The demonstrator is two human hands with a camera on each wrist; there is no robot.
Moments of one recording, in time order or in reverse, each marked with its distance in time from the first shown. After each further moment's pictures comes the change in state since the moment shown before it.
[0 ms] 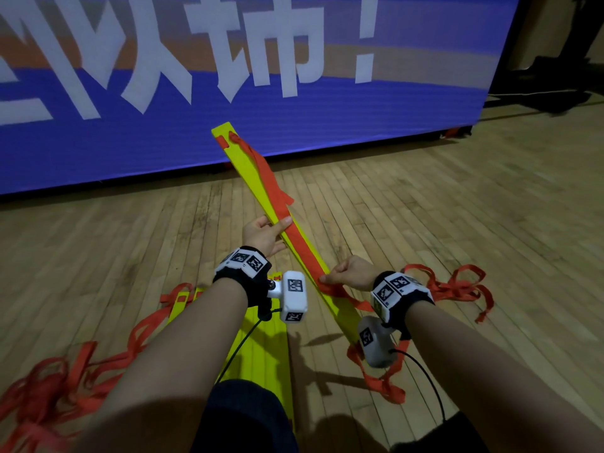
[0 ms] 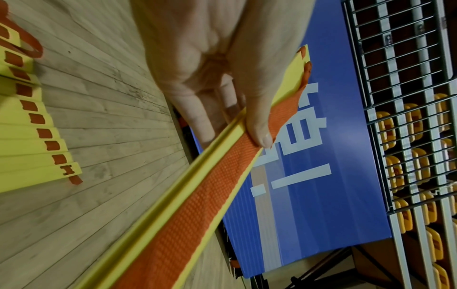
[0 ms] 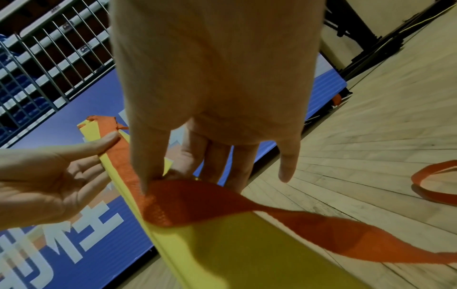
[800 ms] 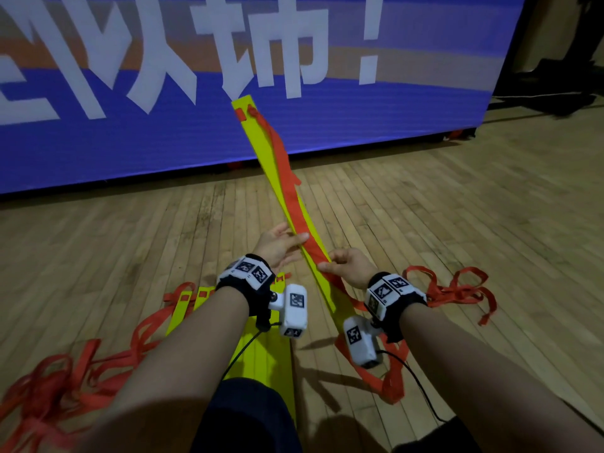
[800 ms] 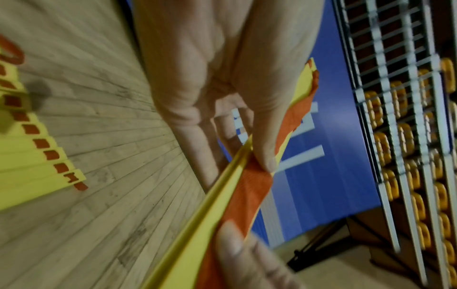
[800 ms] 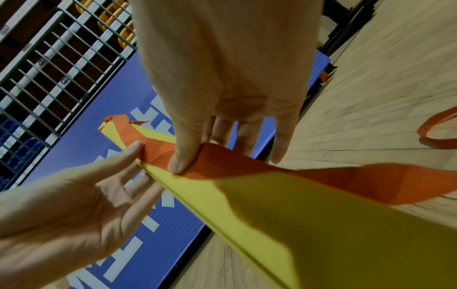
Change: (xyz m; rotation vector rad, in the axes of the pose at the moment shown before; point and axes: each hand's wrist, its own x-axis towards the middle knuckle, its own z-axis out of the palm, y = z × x) left_hand -0.012 -0.011 0.002 0.023 -0.257 -0.064; right_hand 0.003 -0.009 0.011 0.248 0.143 -0.200
